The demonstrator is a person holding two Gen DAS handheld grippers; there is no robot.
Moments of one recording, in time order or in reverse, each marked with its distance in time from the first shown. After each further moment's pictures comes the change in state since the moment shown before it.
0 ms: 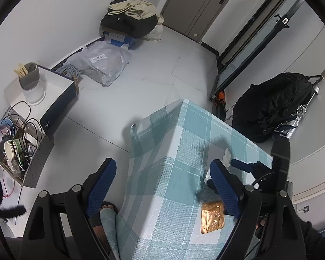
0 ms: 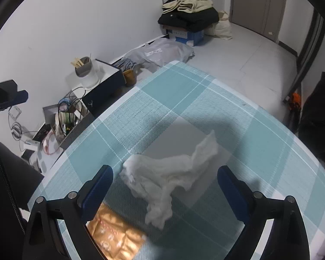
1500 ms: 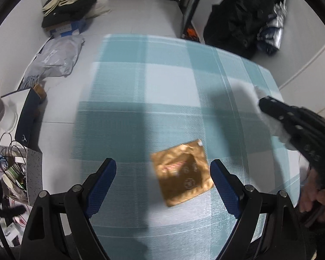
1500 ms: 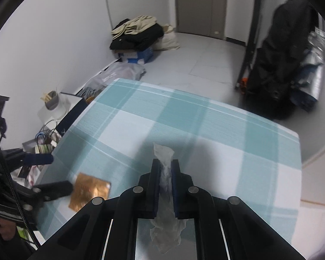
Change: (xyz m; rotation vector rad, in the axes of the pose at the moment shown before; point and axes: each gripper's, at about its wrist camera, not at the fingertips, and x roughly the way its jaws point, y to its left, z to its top) left arm 0.066 -0.093 -0.073 0.410 0.284 0.042; right arm -0.093 -0.040 -0.072 0.265 -0.148 -0.211
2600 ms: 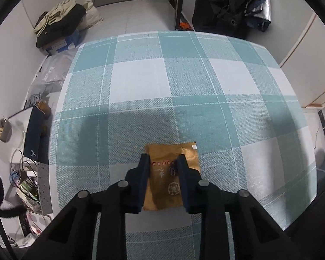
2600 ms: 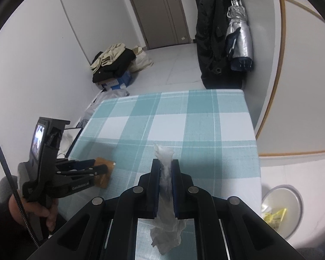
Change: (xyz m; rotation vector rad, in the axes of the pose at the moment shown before) left arm 0.014 -0.041 -0.008 0.107 -0.004 0.112; right arm -0.110 -0.059 -0.080 0.282 -0.122 0.017
